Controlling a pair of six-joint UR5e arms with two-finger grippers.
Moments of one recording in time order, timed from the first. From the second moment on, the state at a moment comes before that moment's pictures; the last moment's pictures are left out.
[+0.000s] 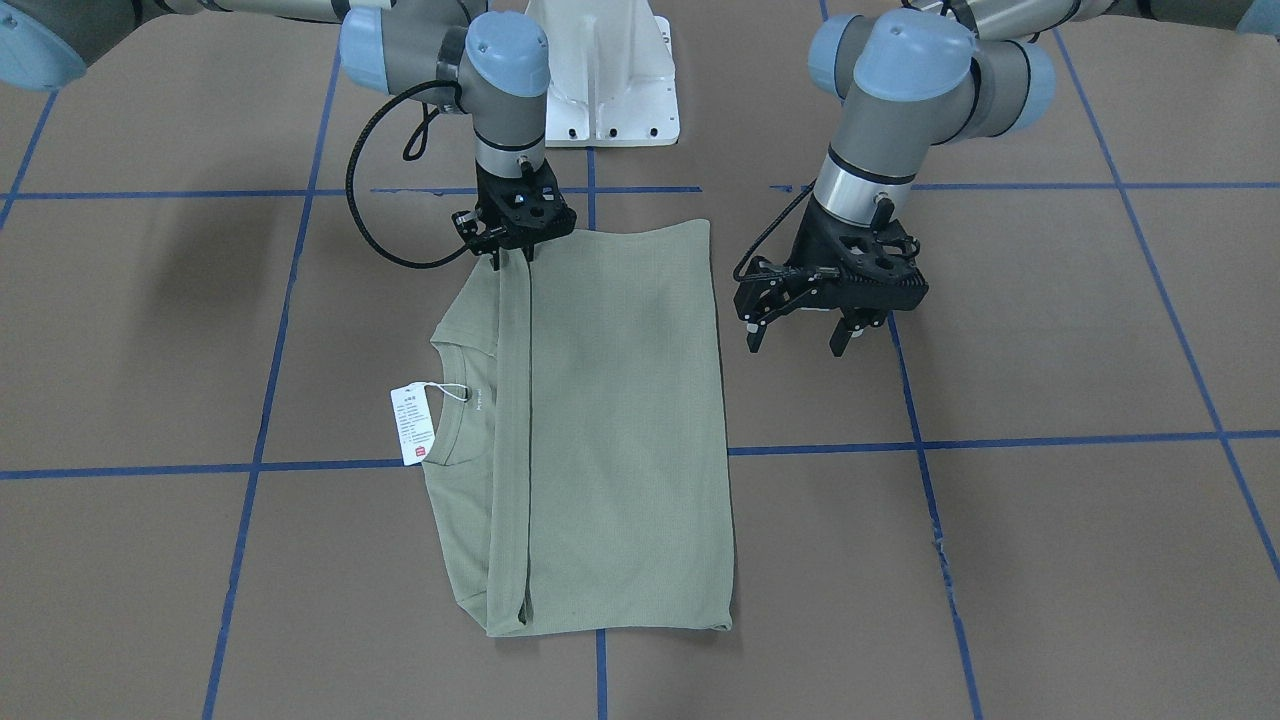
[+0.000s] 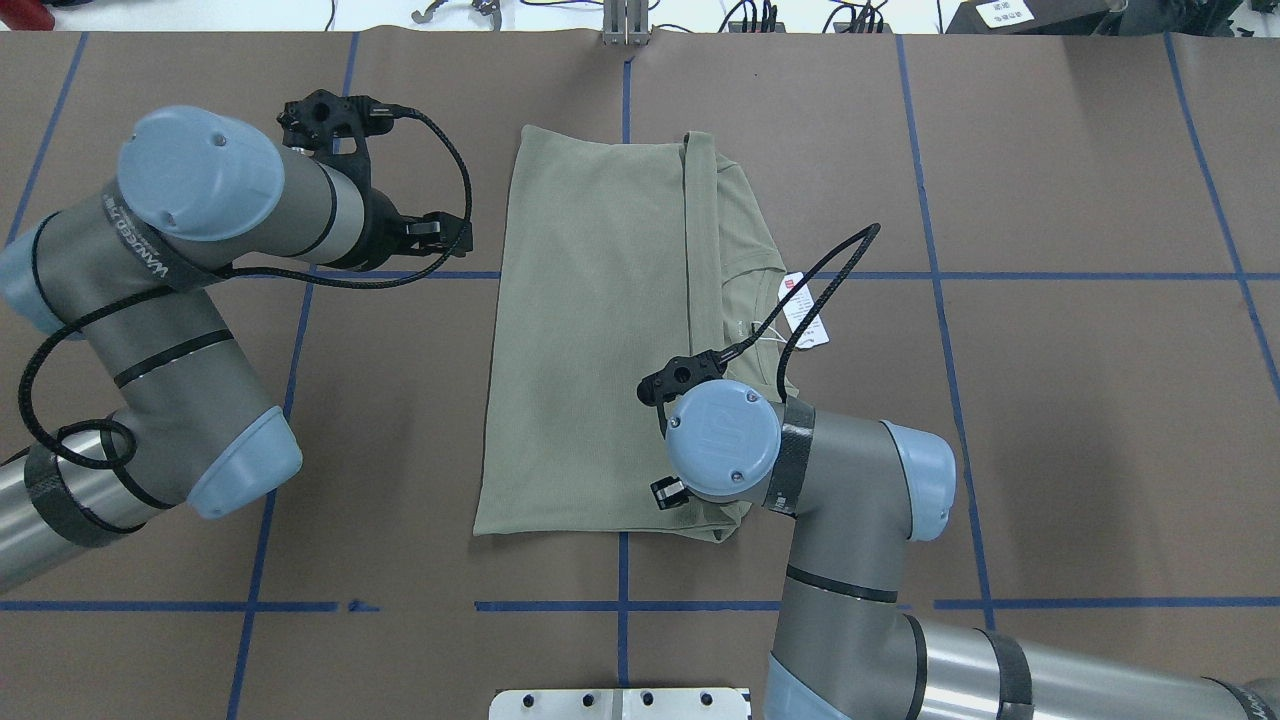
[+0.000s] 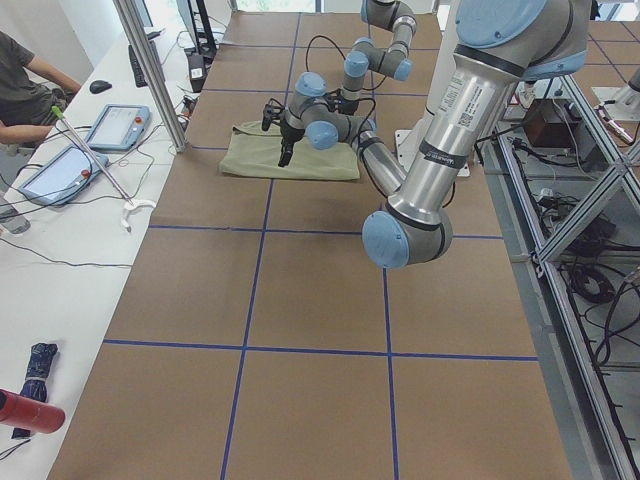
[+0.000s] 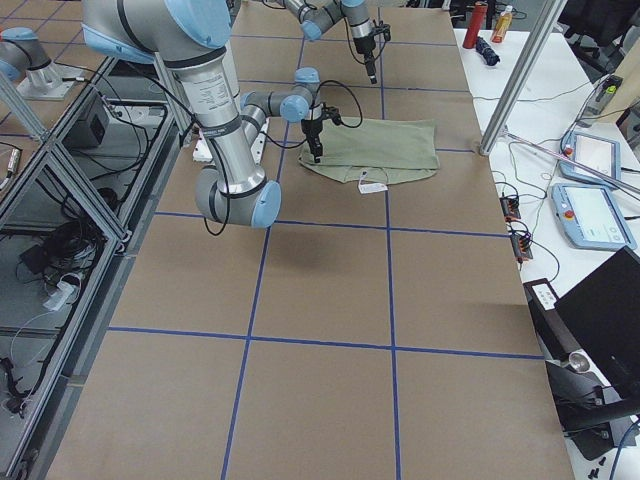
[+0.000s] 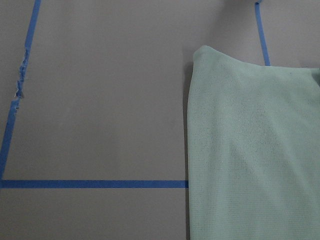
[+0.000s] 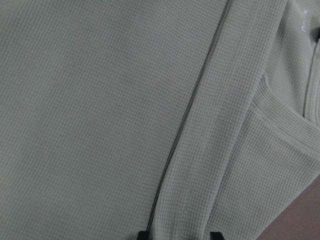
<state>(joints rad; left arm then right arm) -0.71 -2.05 -1.81 -1.83 -1.78 -1.15 0.32 -0.98 1.76 -1.68 1.67 0.94</state>
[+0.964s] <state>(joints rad) -0.71 -2.06 -1.81 -1.83 -1.78 -1.15 0.32 -0.98 1.76 -1.65 1.68 0.94</state>
